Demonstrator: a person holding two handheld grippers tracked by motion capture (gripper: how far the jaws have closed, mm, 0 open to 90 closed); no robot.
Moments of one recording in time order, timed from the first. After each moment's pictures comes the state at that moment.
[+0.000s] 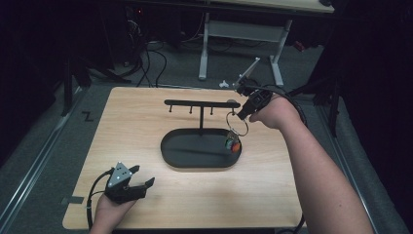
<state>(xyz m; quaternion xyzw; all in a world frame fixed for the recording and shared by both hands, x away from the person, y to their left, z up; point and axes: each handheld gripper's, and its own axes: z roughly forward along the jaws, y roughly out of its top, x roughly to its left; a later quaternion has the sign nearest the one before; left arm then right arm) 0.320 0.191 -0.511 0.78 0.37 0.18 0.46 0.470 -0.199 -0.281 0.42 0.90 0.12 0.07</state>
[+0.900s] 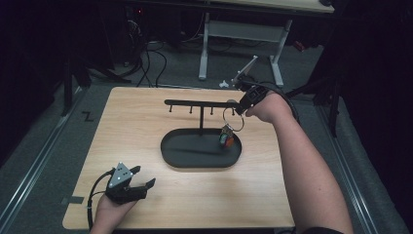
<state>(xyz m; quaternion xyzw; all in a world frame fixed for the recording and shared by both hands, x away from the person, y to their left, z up) 0.319 0.189 -0.511 0.79 0.37 0.18 0.46 0.502 -0.204 -0.300 0.44 0.88 0.13 0.07</state>
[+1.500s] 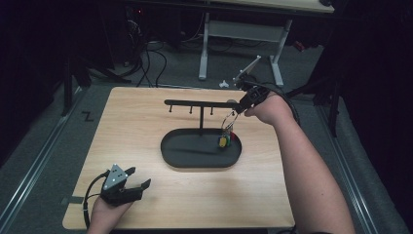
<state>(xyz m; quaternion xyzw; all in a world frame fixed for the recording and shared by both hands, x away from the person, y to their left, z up) 0.313 0.202 -0.511 0.78 0.38 0.19 0.46 0.494 -0.206 -0.298 0.45 0.87 0.16 0.09</state>
